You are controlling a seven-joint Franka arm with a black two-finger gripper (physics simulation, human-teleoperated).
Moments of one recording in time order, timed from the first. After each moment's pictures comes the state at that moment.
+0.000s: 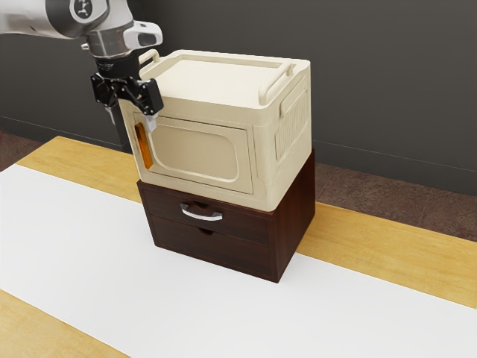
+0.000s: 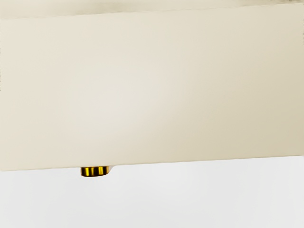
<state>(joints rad) -0.03 0.04 0.03 -1.51 -0.01 1.55 0.00</state>
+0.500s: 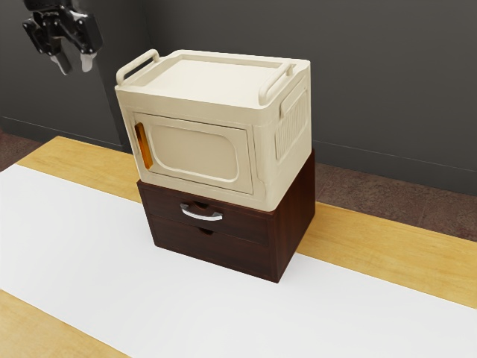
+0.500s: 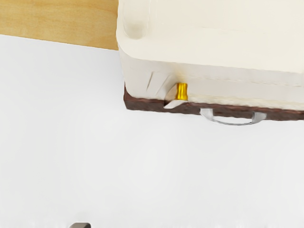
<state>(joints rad) 0.04 0.02 0.12 -1.19 -0.07 1.27 -0.01</state>
